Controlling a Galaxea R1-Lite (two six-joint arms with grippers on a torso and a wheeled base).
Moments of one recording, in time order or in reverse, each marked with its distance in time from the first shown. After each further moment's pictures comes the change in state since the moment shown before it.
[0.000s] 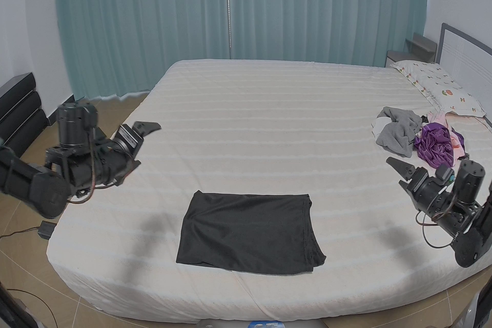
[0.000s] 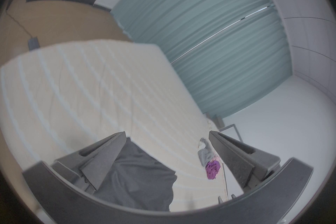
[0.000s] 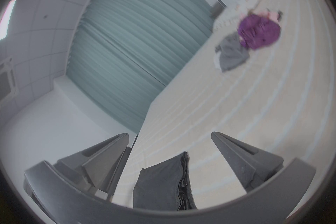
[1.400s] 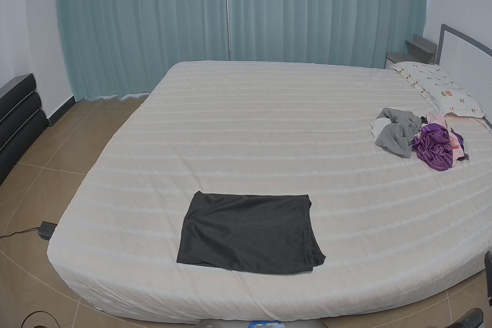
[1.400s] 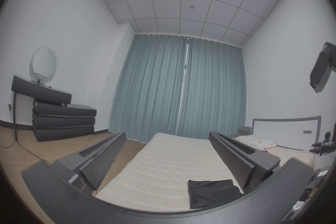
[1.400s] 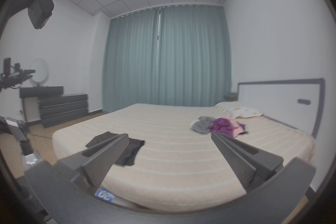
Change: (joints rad) left arm 0.097 -1.540 0.249 0.680 0.277 0.861; right arm -0.069 -1.791 -0.126 1.751 -0.120 -0.869
